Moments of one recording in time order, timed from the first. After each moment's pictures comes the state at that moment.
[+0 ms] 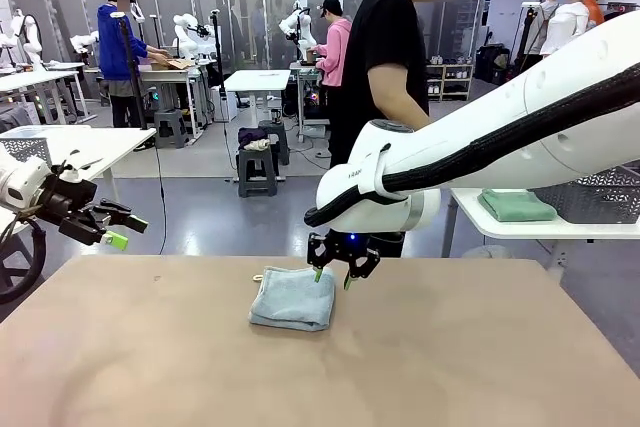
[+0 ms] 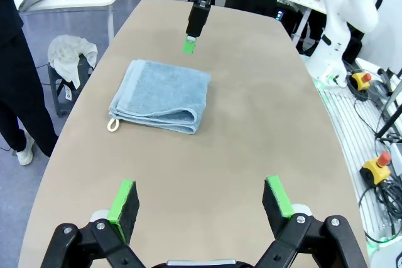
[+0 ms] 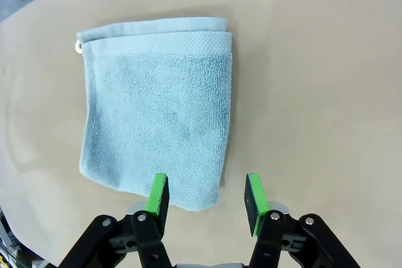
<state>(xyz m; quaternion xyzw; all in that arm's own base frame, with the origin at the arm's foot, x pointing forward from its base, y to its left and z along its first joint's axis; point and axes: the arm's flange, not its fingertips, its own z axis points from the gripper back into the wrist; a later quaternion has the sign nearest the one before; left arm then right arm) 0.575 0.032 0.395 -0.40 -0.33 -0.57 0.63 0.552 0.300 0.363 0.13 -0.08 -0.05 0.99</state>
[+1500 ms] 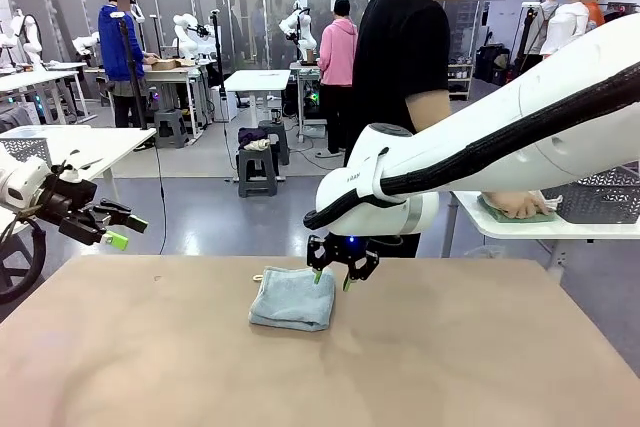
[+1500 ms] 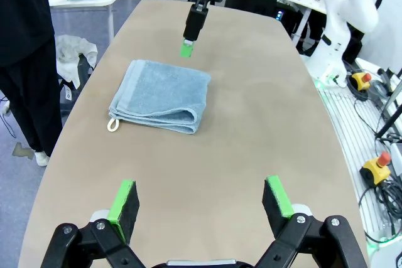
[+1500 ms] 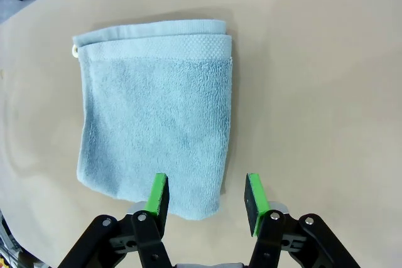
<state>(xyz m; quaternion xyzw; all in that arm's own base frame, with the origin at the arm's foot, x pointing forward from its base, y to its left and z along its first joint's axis) 0.575 0.032 0.395 -0.40 -0.33 -0.57 0.63 0.557 0.301 0.351 0.14 -0.08 -0.06 0.99</state>
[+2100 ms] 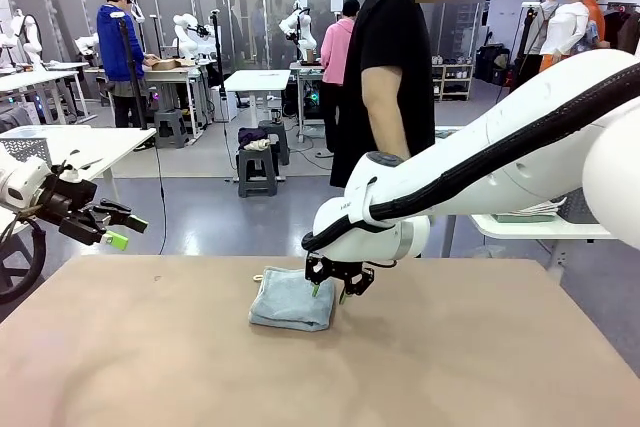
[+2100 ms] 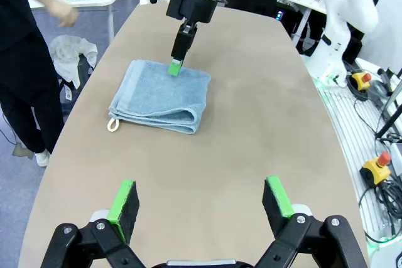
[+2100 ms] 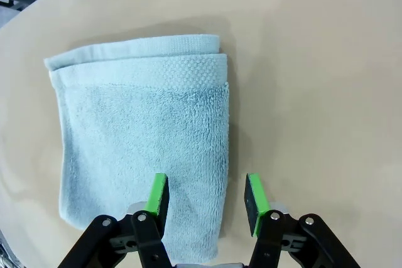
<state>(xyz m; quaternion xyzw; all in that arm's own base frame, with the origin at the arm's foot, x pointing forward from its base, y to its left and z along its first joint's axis) 0.575 0.032 0.395 -0.40 -0.33 -0.57 0.63 0.570 0.304 0.304 0.15 -0.09 -0.07 0.98</state>
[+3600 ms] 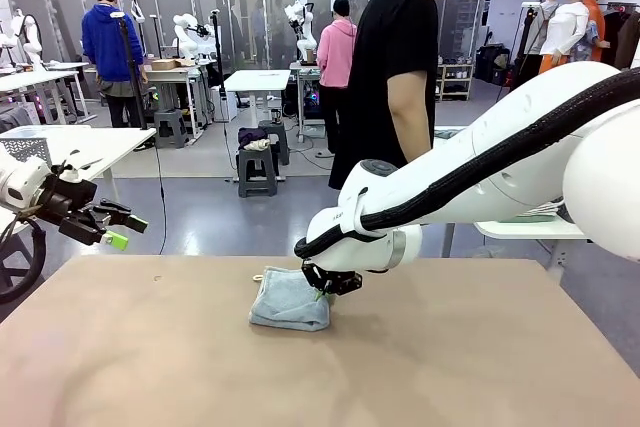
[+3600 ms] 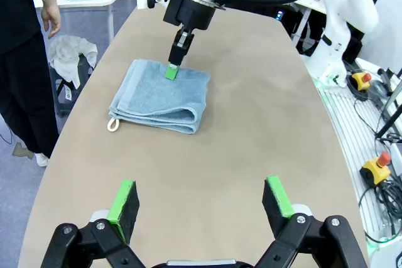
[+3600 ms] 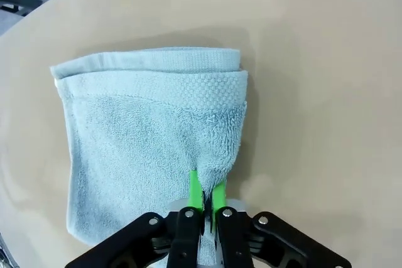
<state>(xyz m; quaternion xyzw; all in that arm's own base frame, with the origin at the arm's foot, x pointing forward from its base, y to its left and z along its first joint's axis) 0.575 0.032 0.395 -0.40 -0.33 -0.57 0.63 0.572 0.315 0.297 0.15 -0.11 -0.07 0.98</state>
